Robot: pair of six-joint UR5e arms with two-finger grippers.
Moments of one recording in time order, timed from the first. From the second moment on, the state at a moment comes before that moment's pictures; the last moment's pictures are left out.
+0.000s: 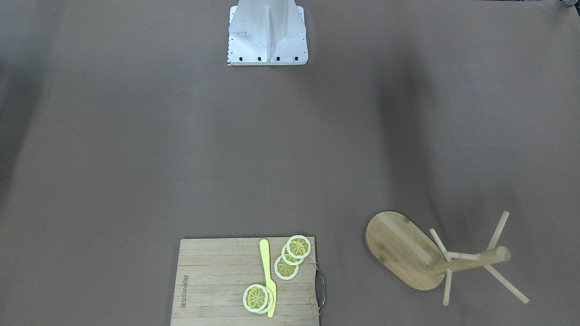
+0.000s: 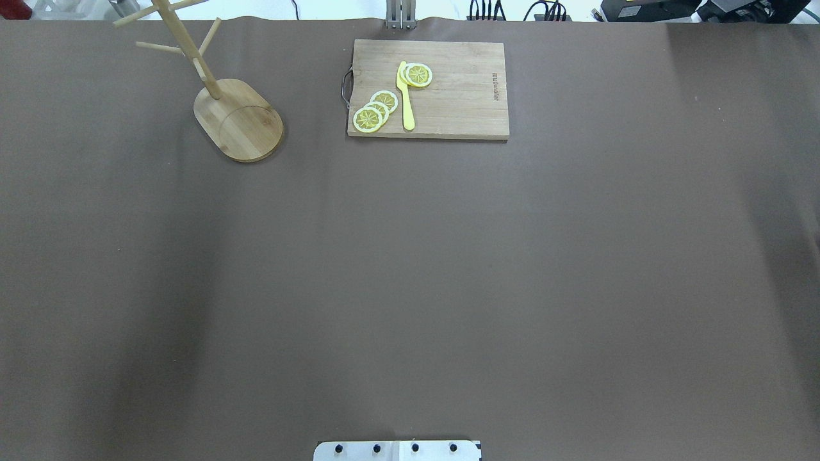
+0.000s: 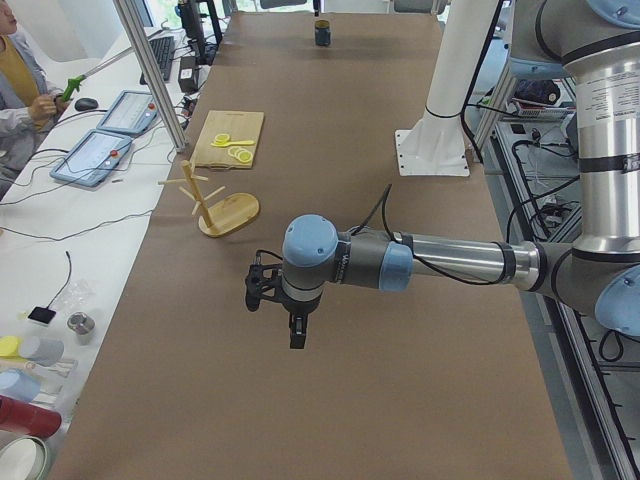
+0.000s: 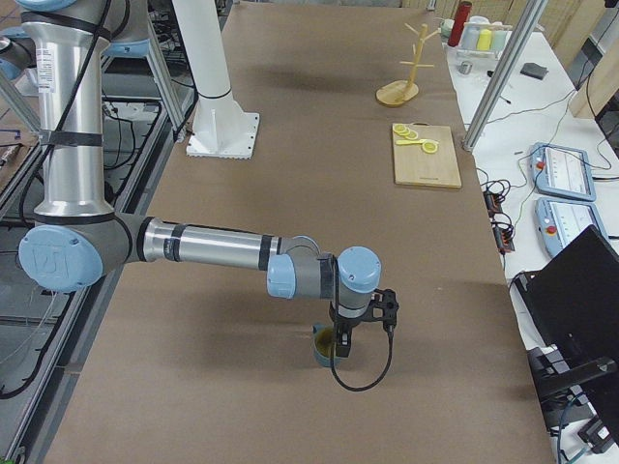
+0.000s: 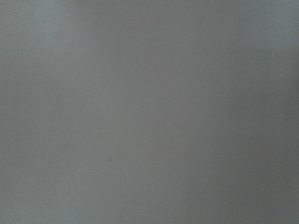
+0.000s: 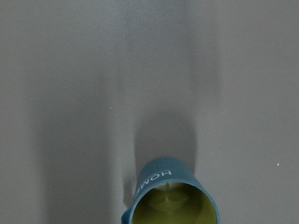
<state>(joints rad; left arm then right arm) -1.63 -1.40 -1.84 -1.63 -2.36 -0.10 1.53 -1.61 1.53 -1.49 2.32 0.06</state>
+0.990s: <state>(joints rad) -1.63 -1.35 -1.84 -1.67 -2.41 -0.10 1.53 -1.64 1.56 -1.51 2.34 0.05</state>
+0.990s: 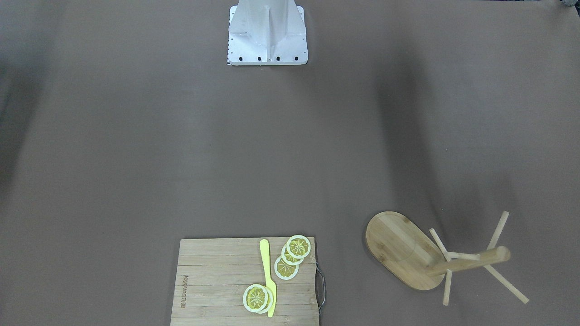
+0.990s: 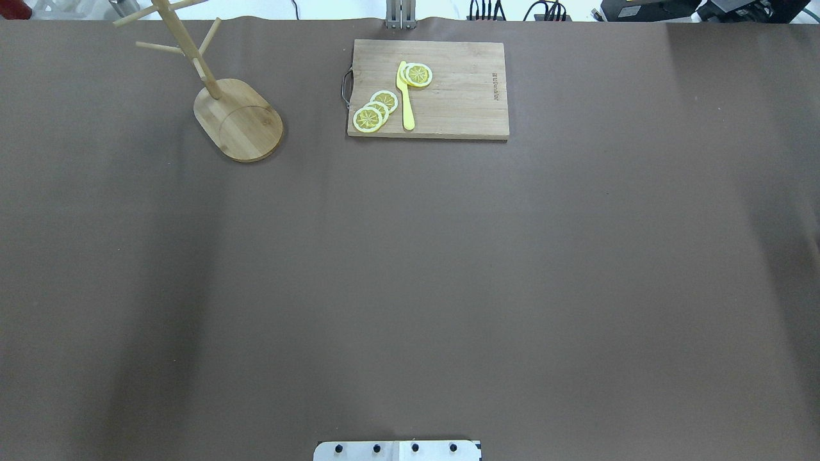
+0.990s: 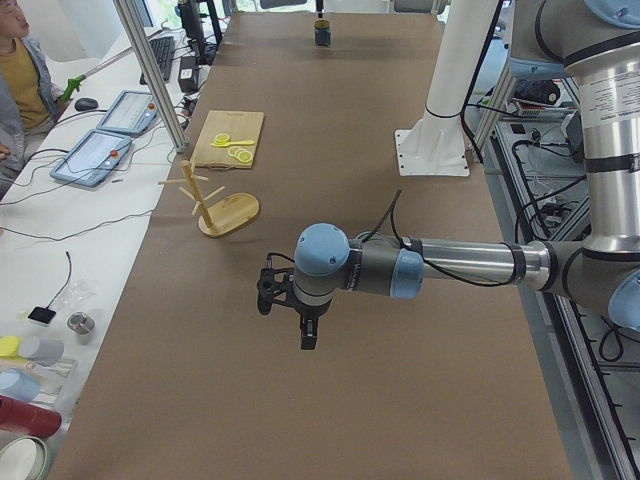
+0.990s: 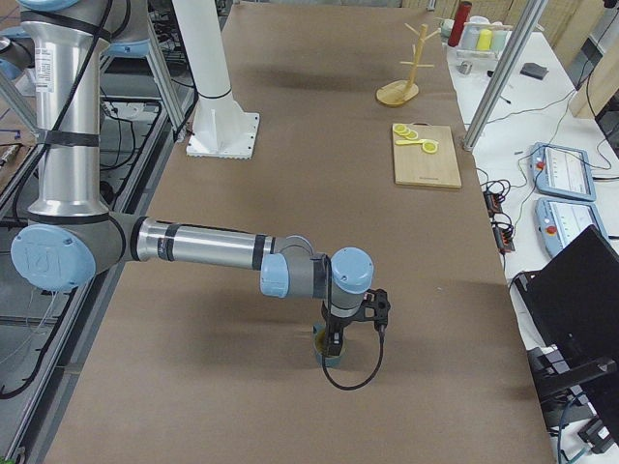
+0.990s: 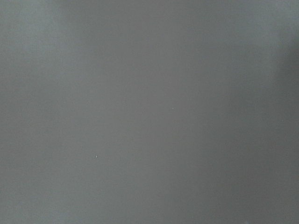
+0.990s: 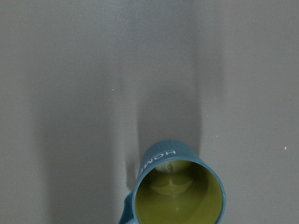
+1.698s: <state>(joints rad) -1.63 -1.34 -1.84 -1.69 -2.42 -0.11 1.52 -1.69 1.58 -1.47 2.39 0.06</state>
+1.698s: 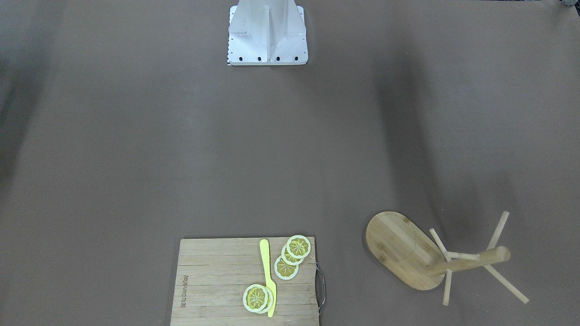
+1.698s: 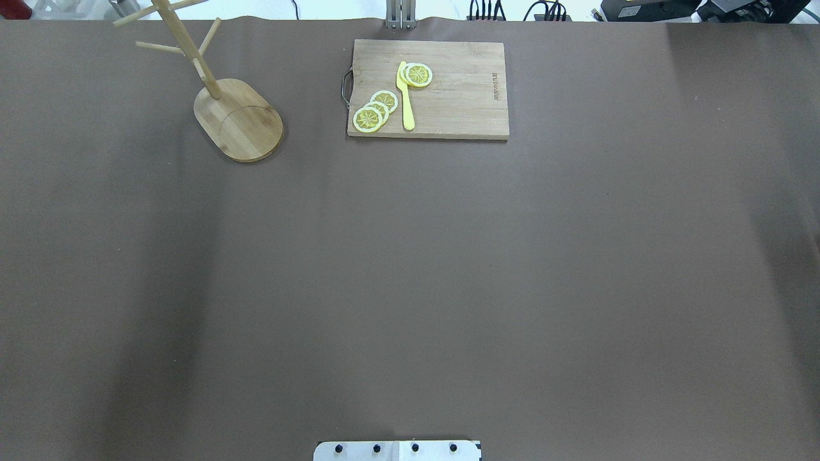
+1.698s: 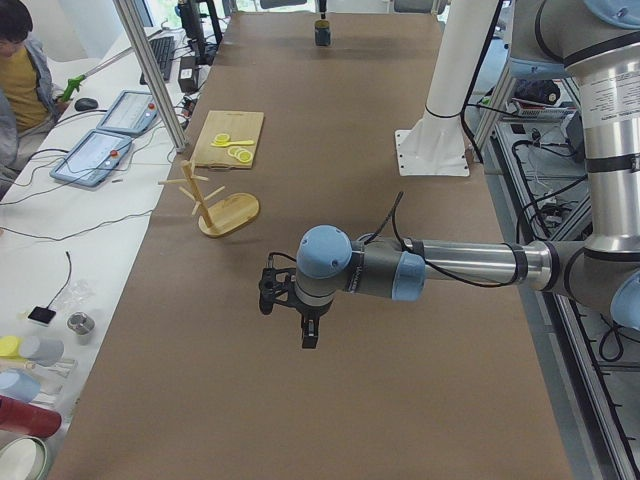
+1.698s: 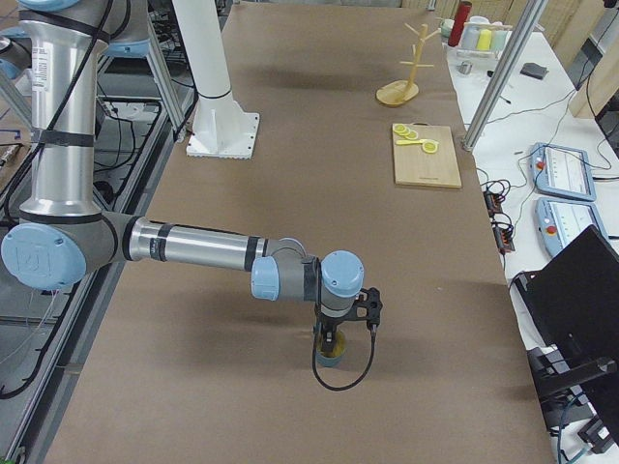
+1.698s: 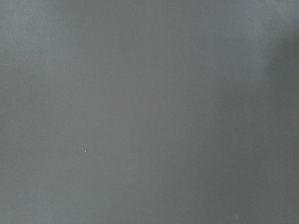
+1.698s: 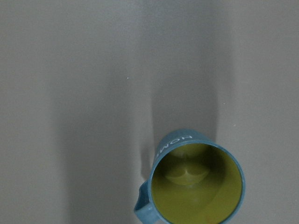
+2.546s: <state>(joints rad) -1.63 -1.34 -1.84 -1.69 -2.49 -0.11 1.52 -1.75 1.62 -1.34 2.41 0.06</state>
